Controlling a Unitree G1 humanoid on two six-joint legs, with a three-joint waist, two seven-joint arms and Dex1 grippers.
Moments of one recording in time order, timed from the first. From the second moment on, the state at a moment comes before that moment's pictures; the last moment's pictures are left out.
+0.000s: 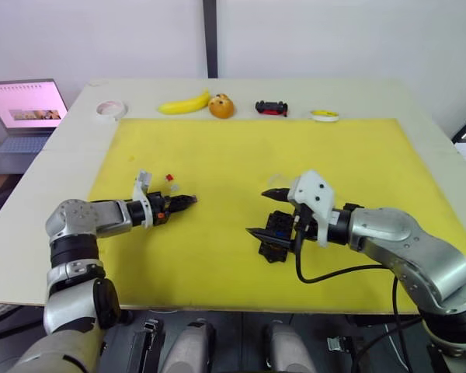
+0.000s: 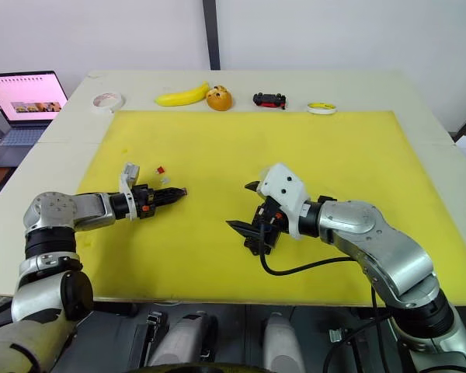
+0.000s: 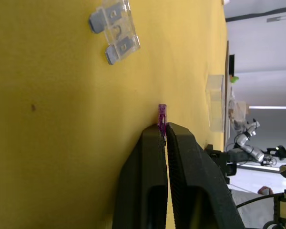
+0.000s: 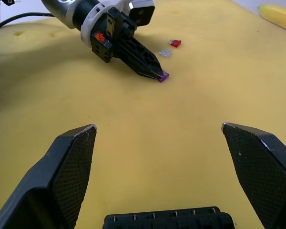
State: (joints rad) left arm -0.70 0.40 0.46 0.53 -0.81 1.45 -0.47; right arm -0.36 -0.72 0.11 -0.66 0.56 0.85 0.64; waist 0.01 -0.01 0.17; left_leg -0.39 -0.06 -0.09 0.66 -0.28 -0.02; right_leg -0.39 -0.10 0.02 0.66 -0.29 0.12
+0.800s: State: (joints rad) left arm -0.76 0.22 0.53 0.04 -1.23 1.61 -0.46; right arm -0.40 -0.39 -0.22 -0.58 1.44 1.03 0.00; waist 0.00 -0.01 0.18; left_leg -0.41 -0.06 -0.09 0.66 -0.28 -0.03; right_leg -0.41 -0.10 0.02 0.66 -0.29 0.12
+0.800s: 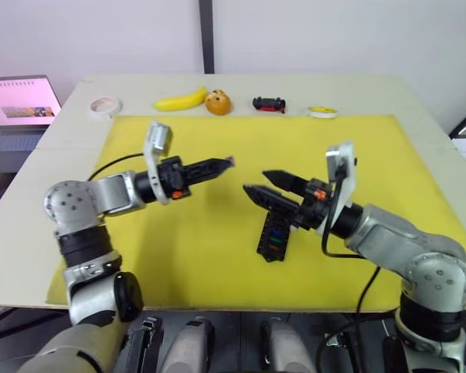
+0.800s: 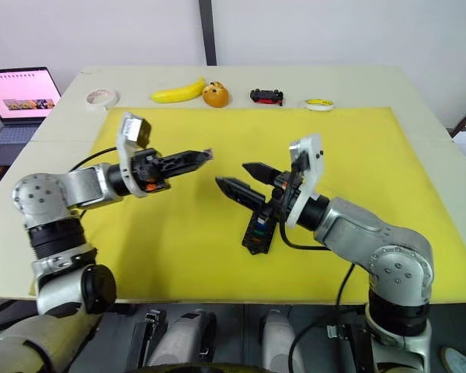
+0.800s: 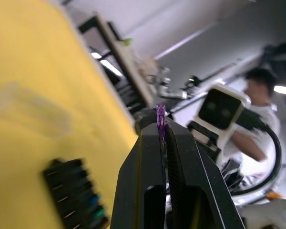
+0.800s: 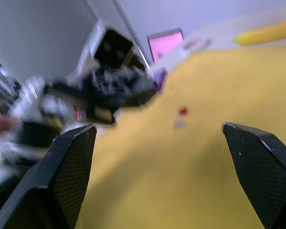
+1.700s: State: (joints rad) left arm -0.65 0.29 0.32 0.01 -1.73 1.35 -0.13; right arm -0.43 -0.46 -0.08 -0.54 1.74 0.78 -0.31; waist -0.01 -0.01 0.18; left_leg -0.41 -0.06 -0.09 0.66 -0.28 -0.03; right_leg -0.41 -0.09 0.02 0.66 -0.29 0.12
